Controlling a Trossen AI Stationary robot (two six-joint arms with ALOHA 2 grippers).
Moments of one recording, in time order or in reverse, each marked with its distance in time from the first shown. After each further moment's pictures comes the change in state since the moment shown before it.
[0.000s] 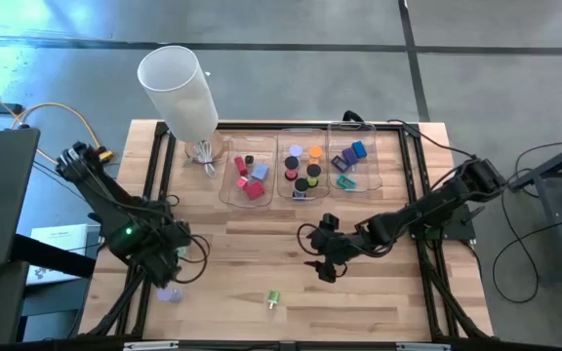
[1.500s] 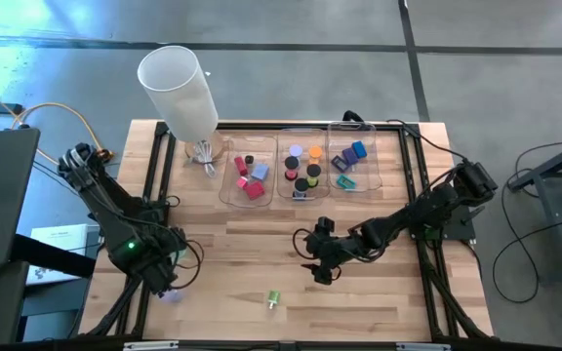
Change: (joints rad) left arm -0.084 0.018 -0.103 0.004 0.106 -0.108; right arm -0.003 0.076 0.000 0.054 0.001 -0.030
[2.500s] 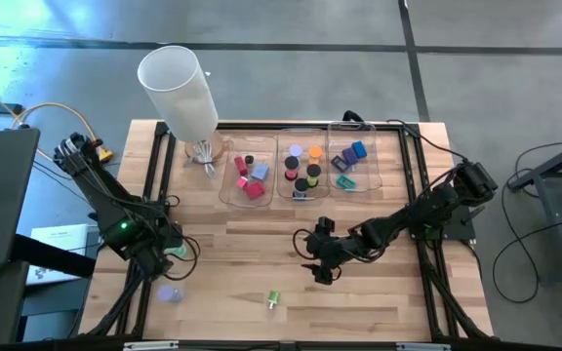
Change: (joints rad) left arm 0.028 -0.182 -0.149 0.141 0.045 0.138; right arm 0.000 0.000 0.000 -0.010 -0.003 0.000
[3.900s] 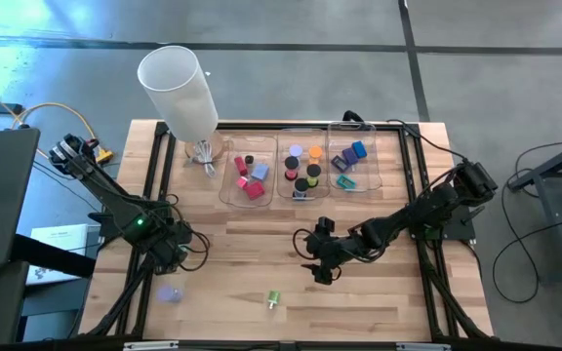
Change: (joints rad) left arm 0.130 -0.024 -0.172 0.191 0.060 0.021; right arm 0.000 0.000 0.000 0.004 0.001 0.001
